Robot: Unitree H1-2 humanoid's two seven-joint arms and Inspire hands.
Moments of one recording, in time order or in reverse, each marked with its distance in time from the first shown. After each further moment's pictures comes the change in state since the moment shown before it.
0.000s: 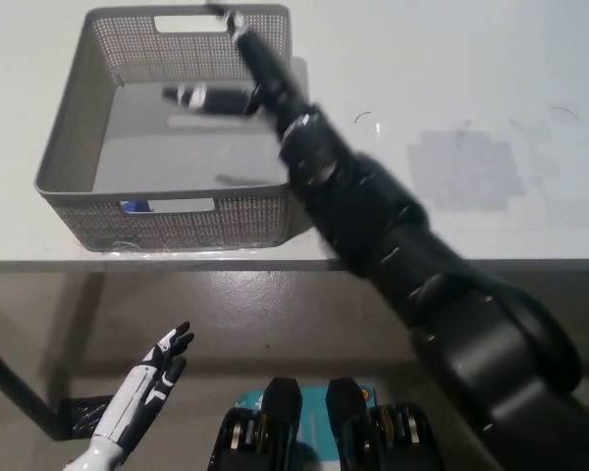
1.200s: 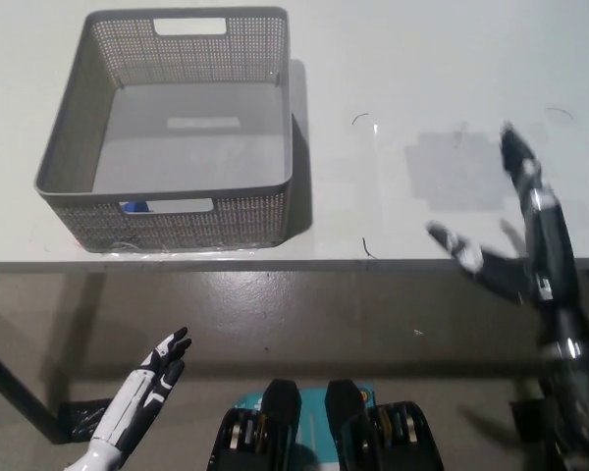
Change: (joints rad) left_arm 0.004 0.005 0.003 0.020 0.001 0.005 0.000; right_arm 1.077 -0.275 -0.126 -1.233 0.163 0.084 0.137
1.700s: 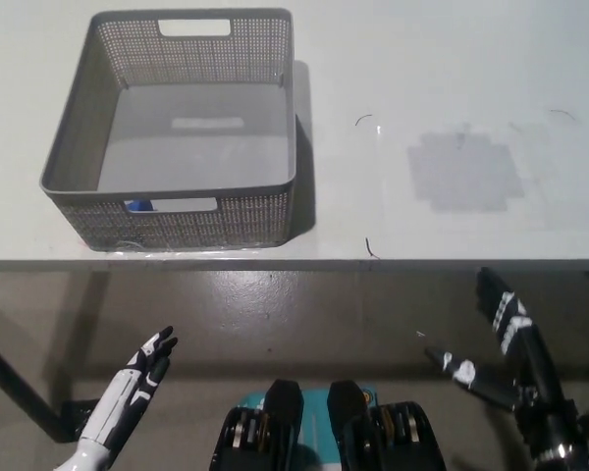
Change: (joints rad) left_arm 0.000 -0.001 0.034 0.026 -0.014 -0.014 0.001; right_arm 0.190 0.035 0.003 0.118 0.133 -0.017 0.119
